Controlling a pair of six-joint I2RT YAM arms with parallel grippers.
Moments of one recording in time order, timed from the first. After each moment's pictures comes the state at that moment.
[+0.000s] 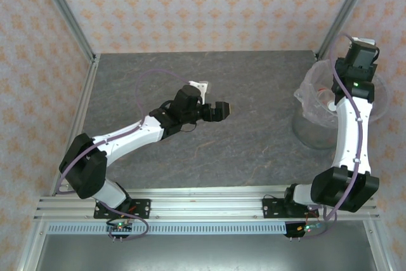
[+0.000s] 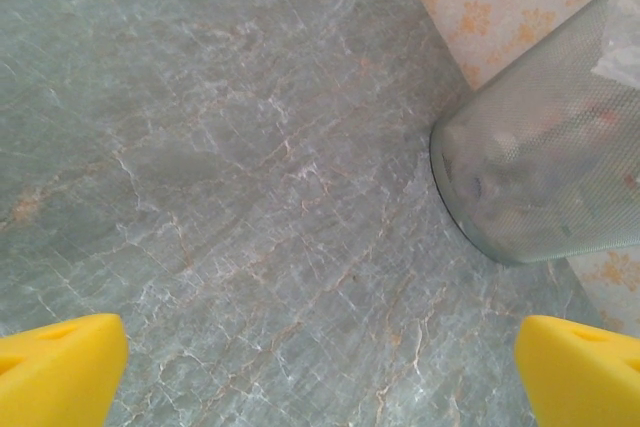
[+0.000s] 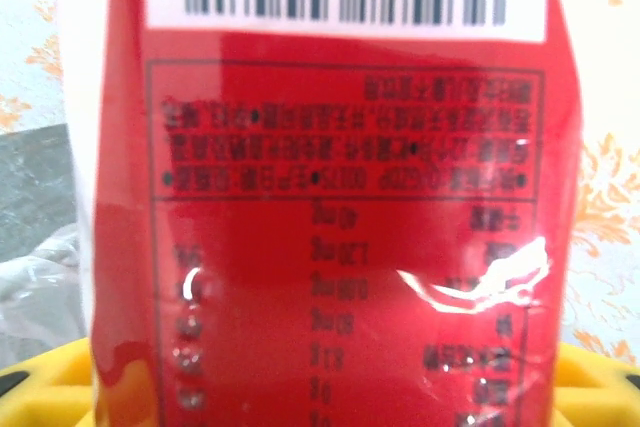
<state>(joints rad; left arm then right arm) -0.70 1.52 1.08 -0.07 0.09 -0.61 -0.30 1.34 1.47 -0.60 0.37 -0.15</state>
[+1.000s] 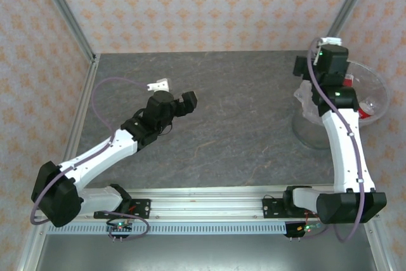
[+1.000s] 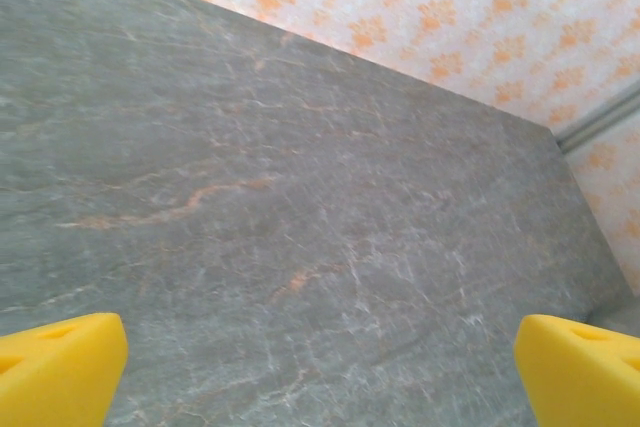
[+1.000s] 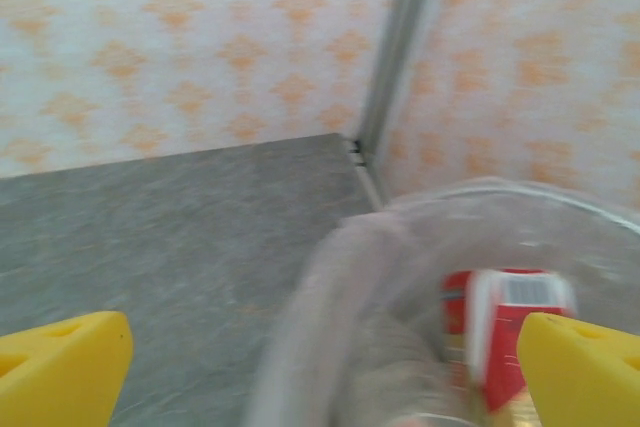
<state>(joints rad) -0.59 1.22 0.88 -0.13 -0.32 -0.70 0.02 1.21 1.42 -0.64 0.29 0.01</state>
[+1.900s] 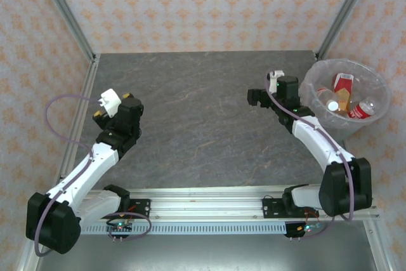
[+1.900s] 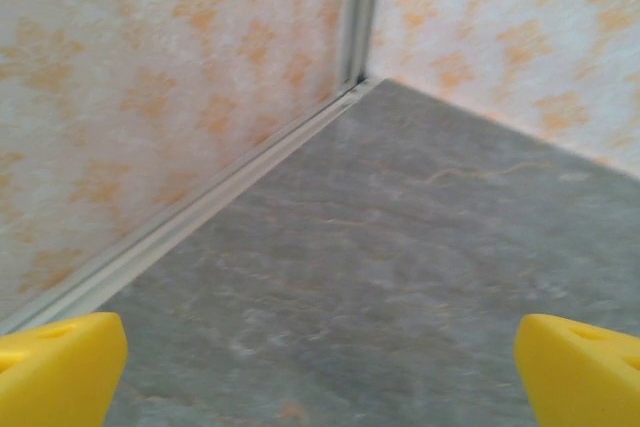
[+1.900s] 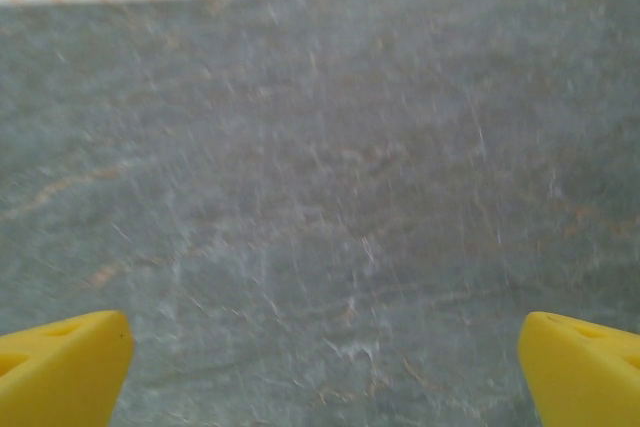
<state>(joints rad) -0.28 1.02 0.67 -0.23 -0.93 -0.53 0.18 1.31 0.87 -0.16 -0.05 0.12</state>
